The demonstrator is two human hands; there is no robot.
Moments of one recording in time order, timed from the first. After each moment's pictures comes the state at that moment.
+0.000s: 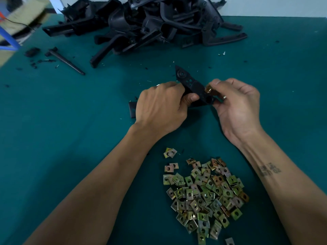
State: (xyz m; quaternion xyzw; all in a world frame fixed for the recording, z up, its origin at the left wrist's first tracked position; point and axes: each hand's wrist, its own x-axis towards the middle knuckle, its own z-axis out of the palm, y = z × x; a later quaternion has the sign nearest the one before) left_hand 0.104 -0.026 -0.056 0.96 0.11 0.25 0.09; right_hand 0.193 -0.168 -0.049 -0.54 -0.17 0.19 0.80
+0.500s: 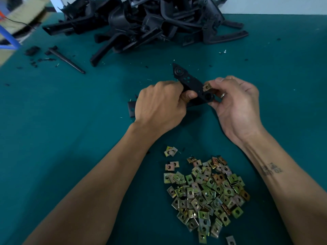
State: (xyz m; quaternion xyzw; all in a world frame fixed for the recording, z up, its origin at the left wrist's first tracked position) left_hand 0.103 -0.024 -0.057 0.95 0.12 0.27 0.12; right_hand 0.189 -0.169 -0.046 -0.55 -0.18 0.21 0.79
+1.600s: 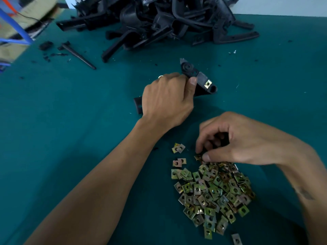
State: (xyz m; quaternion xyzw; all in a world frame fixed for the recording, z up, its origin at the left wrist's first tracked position) left_hand 0.100 -0.025 -0.052 0.92 0.20 0.29 0.15; right_hand 0.167 -0.203 -0.012 -0.73 -0.51 0.38 0.25
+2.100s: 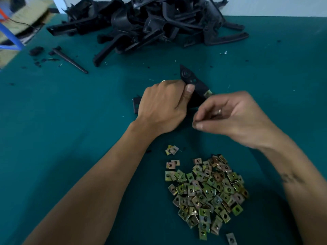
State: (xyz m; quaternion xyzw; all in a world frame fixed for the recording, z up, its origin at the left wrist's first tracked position) left_hand 0.099 -0.024 -0.053 0.94 0.11 0.27 0.18; right_hand 0.178 -0.199 -0.023 -0.68 -0.42 0.30 0.52
